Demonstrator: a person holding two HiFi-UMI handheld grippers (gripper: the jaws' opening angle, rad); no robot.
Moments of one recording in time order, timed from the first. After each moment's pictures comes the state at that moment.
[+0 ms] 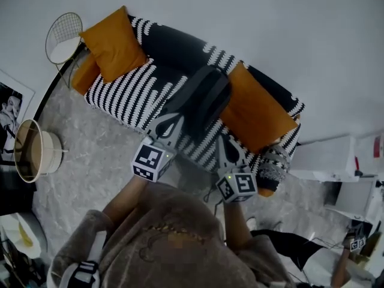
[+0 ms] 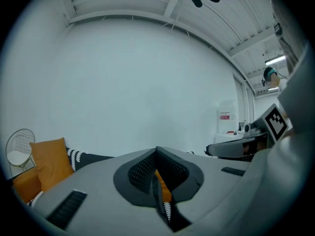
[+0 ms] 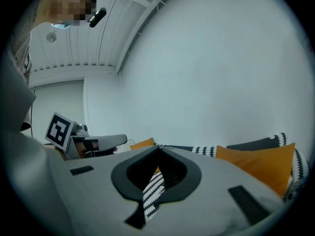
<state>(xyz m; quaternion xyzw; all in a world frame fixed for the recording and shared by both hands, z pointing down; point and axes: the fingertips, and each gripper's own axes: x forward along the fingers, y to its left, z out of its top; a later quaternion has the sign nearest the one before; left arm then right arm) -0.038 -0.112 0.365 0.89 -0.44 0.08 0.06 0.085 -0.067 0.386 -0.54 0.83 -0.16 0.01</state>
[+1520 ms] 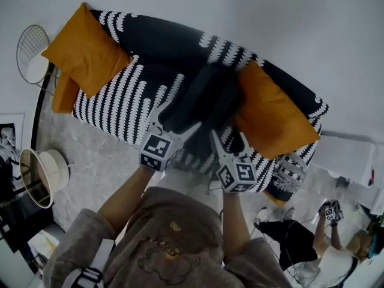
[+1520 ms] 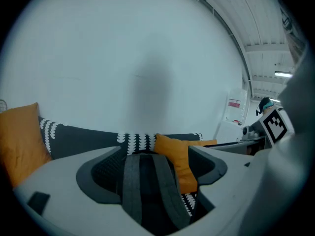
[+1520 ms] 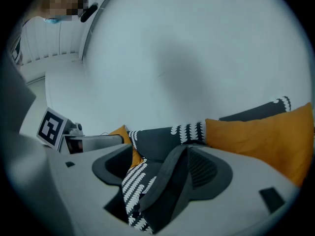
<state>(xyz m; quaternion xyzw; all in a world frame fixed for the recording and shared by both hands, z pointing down) 0.004 -0.370 0.548 0.90 -0.36 0.17 0.18 0.111 -0.315 0.567 -0.60 0.75 -0.29 -0.02</state>
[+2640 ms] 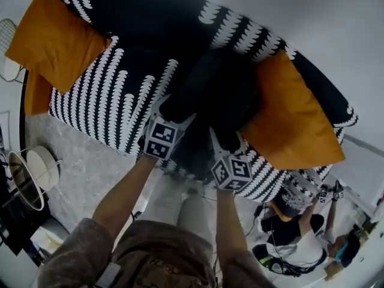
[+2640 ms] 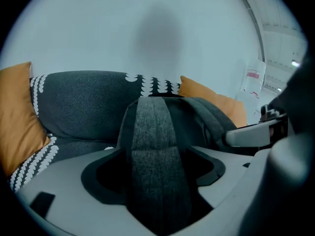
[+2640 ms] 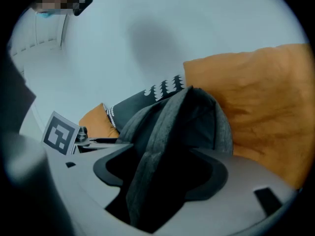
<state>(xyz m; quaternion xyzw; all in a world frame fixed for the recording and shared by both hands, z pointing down) 0.016 -0.441 0.830 0.86 -0.36 0.29 0.23 0.125 -0.371 0.805 -0.61 0.69 -0.38 -0.08</state>
